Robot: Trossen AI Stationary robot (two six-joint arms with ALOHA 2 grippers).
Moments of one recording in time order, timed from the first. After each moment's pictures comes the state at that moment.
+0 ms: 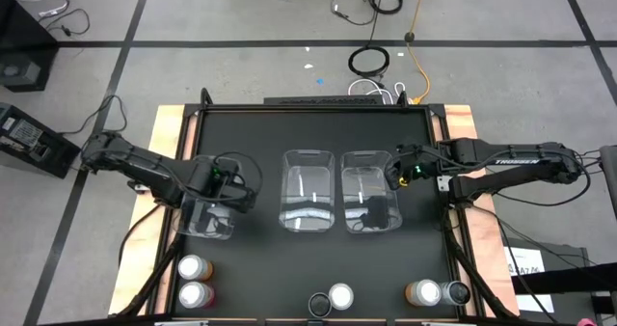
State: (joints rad) left arm -0.26 1.32 1.08 -1.29 -0.26 -1.56; right arm -0.04 0.93 0.84 -0.93 0.23 0.94
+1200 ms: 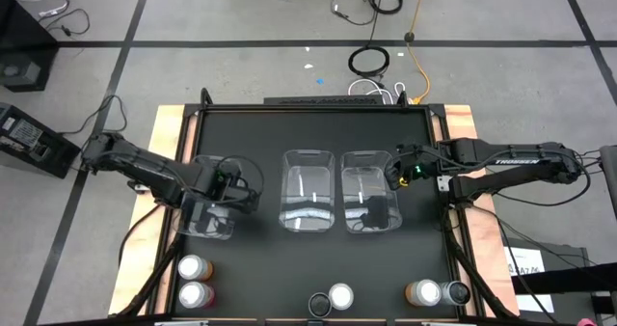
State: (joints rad) left arm -0.24 1.32 0.97 -1.14 -0.18 -1.59; right arm -0.04 0.93 0.84 -0.93 0.23 0.92
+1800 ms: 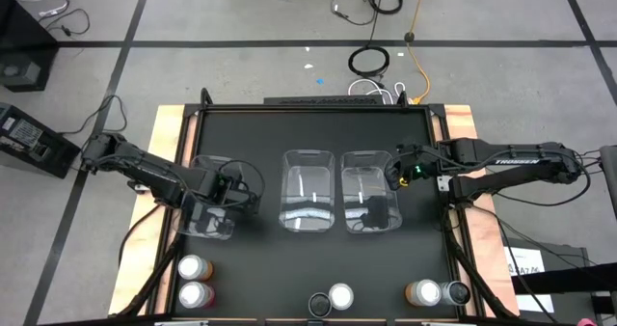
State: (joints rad) left arm -0.24 1.32 0.85 -1.00 -0.16 -1.59; right arm -0.04 0.93 0.84 -0.93 0.23 0.92
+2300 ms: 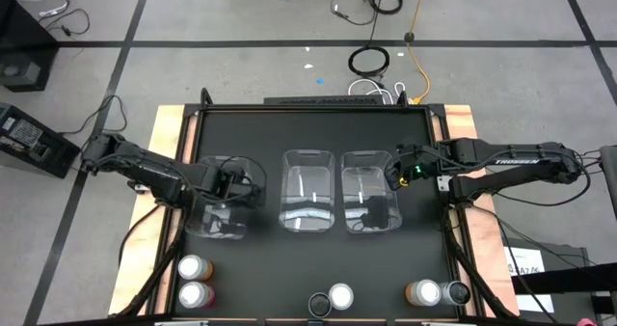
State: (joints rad) left arm -0.18 1.33 0.85 -0.89 -0.16 -1.67; right arm -0.04 0.93 0.84 -0.93 0.23 0.91
